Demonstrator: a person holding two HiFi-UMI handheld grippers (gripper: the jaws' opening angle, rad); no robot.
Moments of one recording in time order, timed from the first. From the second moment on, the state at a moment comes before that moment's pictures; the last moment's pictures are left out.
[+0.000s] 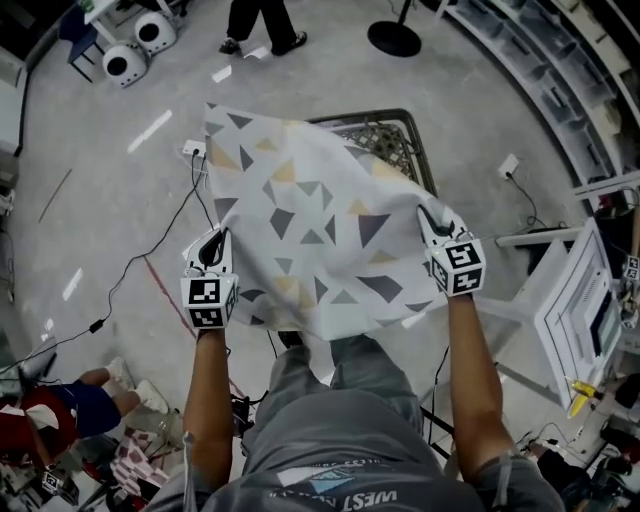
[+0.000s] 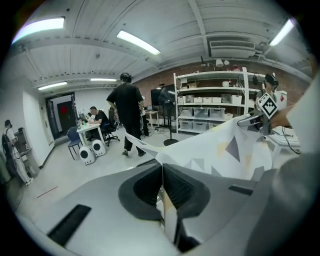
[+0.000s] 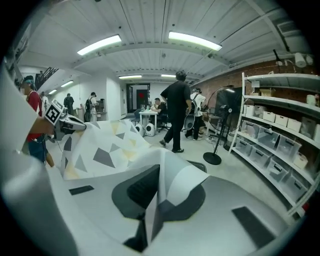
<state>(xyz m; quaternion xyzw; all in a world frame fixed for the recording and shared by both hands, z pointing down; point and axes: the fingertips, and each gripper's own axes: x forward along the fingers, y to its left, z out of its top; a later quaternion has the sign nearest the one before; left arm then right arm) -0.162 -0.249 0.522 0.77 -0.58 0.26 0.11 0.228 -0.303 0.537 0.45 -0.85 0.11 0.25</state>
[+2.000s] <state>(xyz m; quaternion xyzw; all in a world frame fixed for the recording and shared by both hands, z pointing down) -0.233 -0.263 0.750 0.60 -0.67 0.27 0.34 0.356 -0.526 0.742 0.44 -0.80 0.20 0.36</state>
